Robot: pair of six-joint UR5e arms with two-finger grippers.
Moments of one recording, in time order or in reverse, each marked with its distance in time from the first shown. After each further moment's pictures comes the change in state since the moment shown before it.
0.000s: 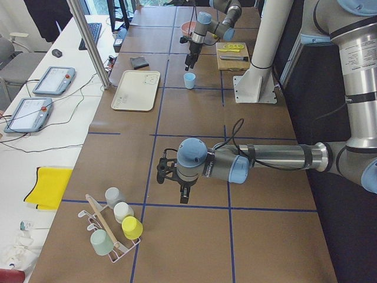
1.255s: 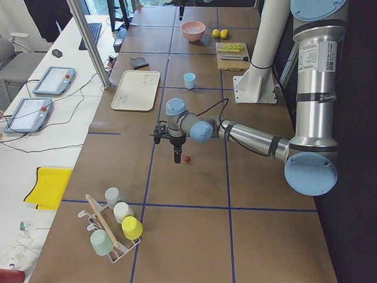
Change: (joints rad) left arm 0.589 -0.233 -0.036 -0.002 0.333 -0.660; right arm 0.668 -0.511 0.216 -0.253 0.489 -1.120
